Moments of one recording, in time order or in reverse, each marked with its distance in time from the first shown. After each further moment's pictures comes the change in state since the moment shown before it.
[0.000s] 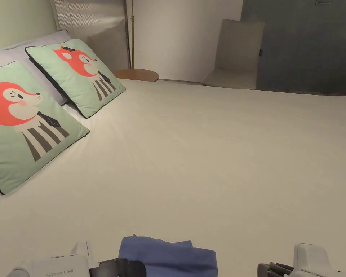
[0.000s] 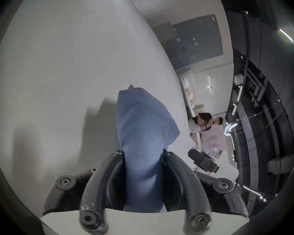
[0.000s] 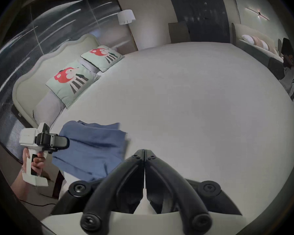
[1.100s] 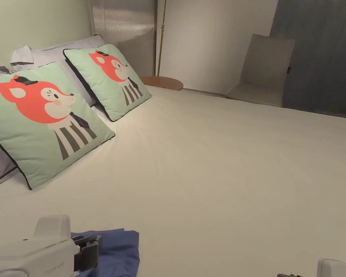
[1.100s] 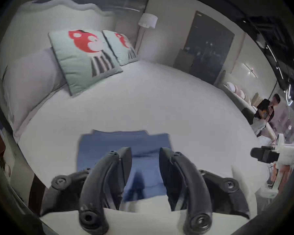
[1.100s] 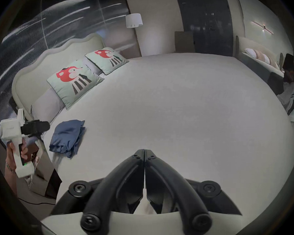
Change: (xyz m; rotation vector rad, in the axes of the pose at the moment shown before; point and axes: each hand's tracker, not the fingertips) left arm 0.074 -0.009 0.055 0.379 0.581 -0.473; right arm -0.019 0.017 0.010 0.053 -0.037 0.072
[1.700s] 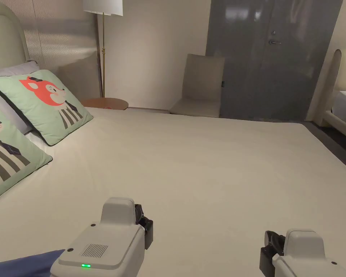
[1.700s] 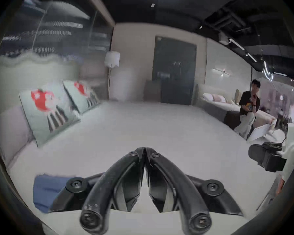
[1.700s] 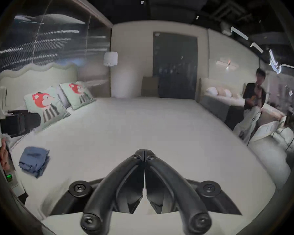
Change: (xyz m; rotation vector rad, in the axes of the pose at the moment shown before) left arm 0.241 -0.005 0.008 0.410 -0.113 -0.262; right arm 0.042 0.003 0.090 0.465 -0.372 0.083
